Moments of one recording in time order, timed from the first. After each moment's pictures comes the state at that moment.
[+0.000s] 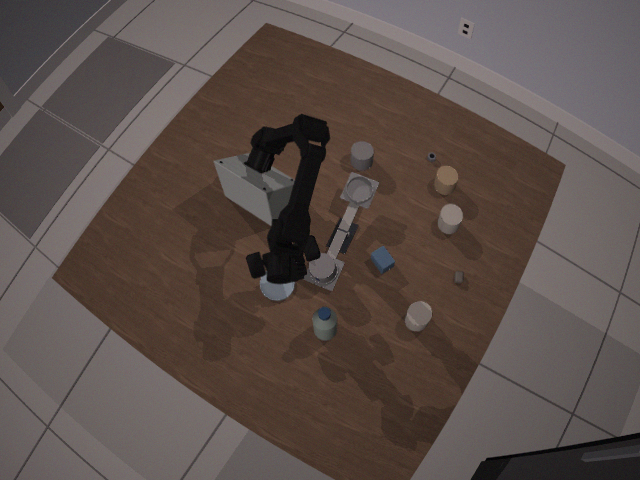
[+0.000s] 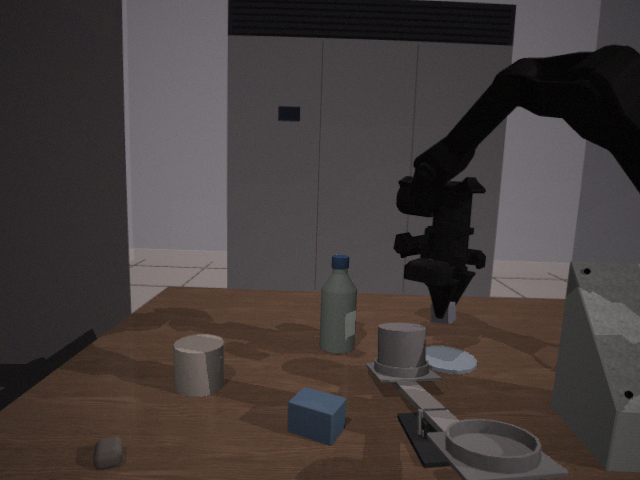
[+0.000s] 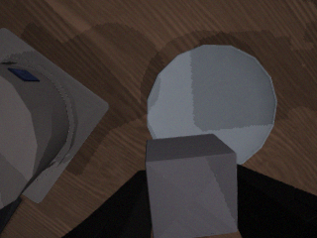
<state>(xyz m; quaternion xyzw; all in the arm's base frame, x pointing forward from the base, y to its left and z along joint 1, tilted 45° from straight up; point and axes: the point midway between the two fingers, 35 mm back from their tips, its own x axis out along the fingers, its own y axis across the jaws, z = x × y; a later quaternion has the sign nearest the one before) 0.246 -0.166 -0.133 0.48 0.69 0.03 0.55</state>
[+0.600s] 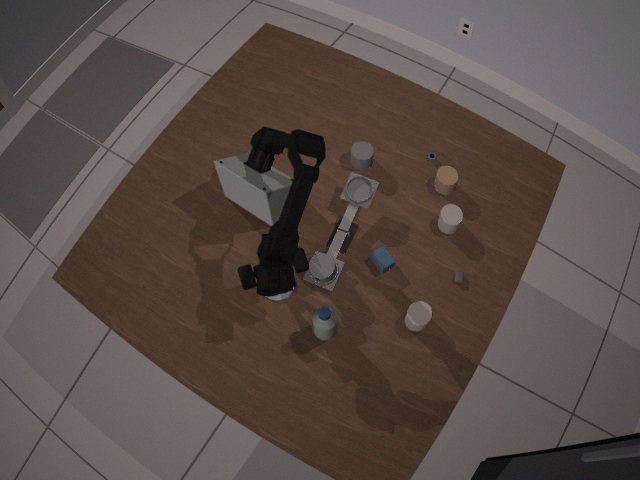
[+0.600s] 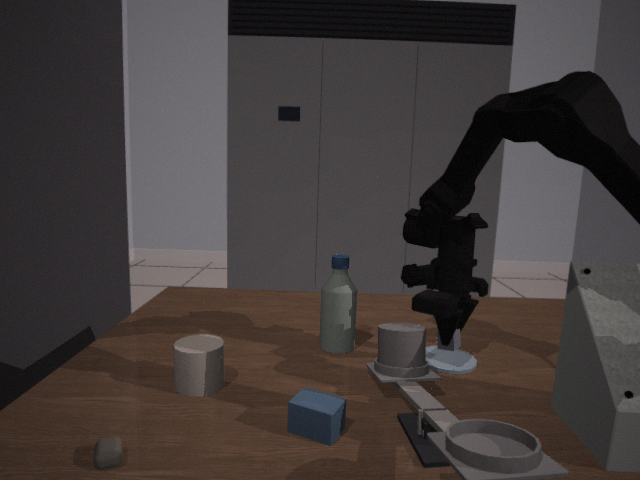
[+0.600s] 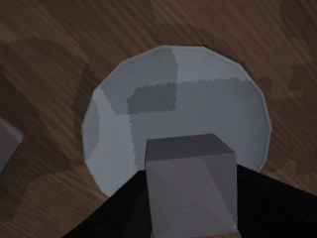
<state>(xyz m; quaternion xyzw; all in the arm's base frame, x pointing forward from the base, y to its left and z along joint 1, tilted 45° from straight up) 0.229 -0.145 -0.191 0.47 0.69 0.04 0.55</state>
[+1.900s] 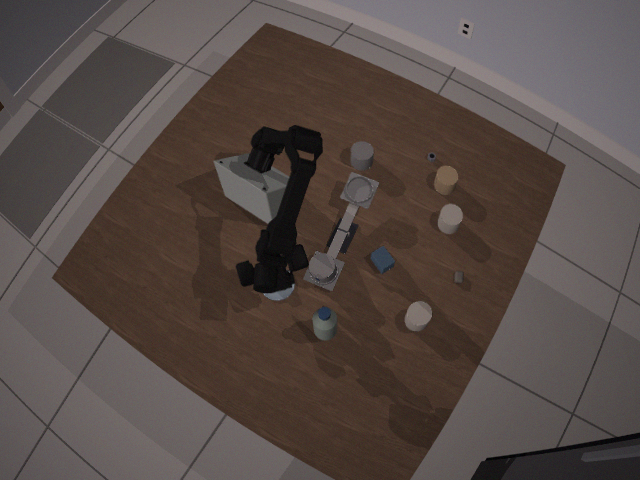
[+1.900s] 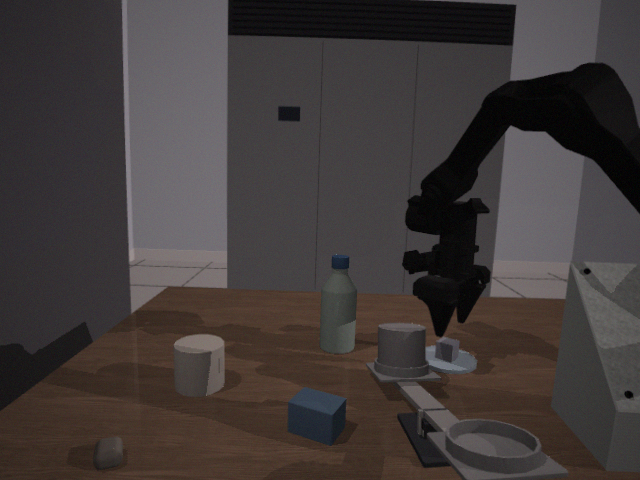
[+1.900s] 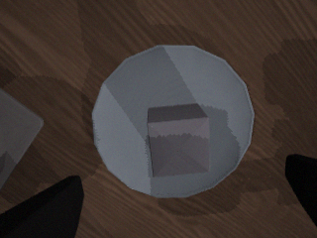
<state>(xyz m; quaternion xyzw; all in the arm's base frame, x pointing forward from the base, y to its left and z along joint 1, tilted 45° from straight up) 0.227 -0.161 -0.175 0.48 0.69 0.04 0.54</state>
